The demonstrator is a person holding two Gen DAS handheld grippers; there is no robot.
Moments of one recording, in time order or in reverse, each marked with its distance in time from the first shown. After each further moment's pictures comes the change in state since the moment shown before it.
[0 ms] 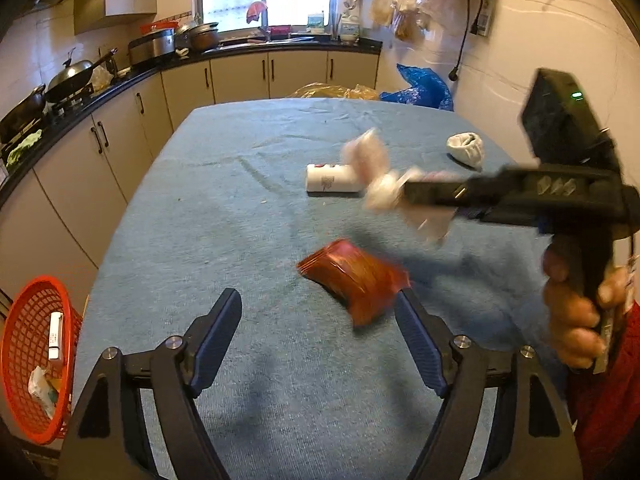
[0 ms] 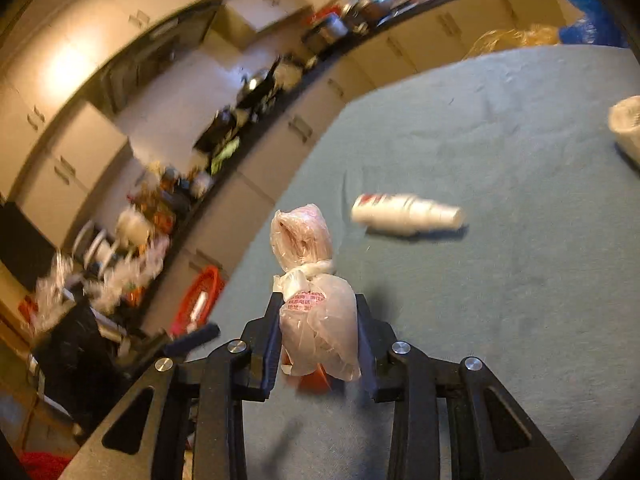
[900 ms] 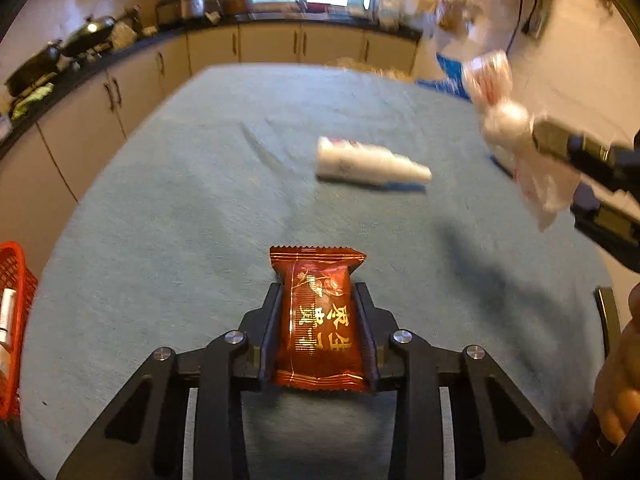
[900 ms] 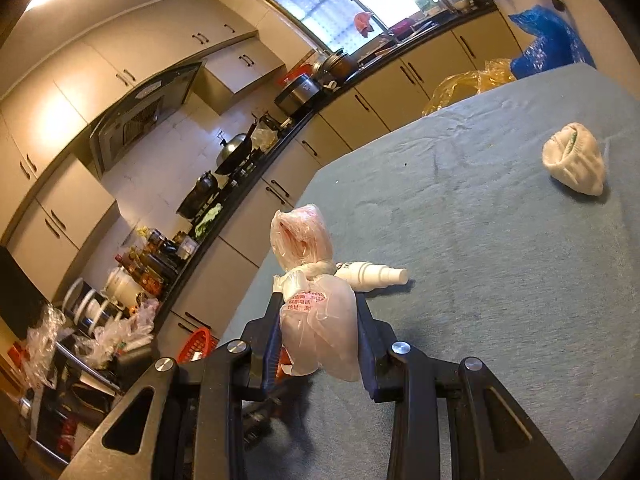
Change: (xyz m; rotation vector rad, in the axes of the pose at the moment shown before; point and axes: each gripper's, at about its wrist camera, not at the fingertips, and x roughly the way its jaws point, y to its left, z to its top) left arm 0.055 -0.001 0.008 -0.143 0.028 0.068; right arm -0.036 0.007 0.004 0.045 -0.193 -0.073
